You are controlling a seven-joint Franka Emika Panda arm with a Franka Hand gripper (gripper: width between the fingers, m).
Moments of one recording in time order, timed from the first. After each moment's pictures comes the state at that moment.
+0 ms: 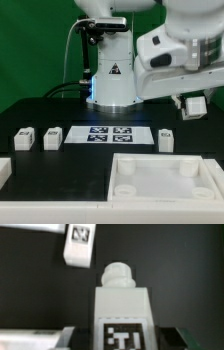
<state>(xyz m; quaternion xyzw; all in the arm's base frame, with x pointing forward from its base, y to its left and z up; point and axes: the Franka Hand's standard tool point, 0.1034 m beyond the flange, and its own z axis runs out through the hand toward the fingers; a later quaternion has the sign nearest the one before) 0.475 0.125 0.122 -0.98 0.00 0.18 0.08</state>
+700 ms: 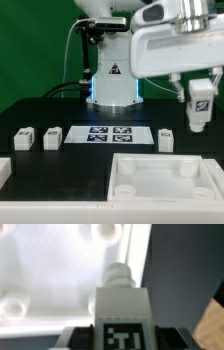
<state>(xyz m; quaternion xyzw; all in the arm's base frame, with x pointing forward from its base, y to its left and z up) 0.544 0.114 0.150 -0.99 -0.02 -0.14 0.07</state>
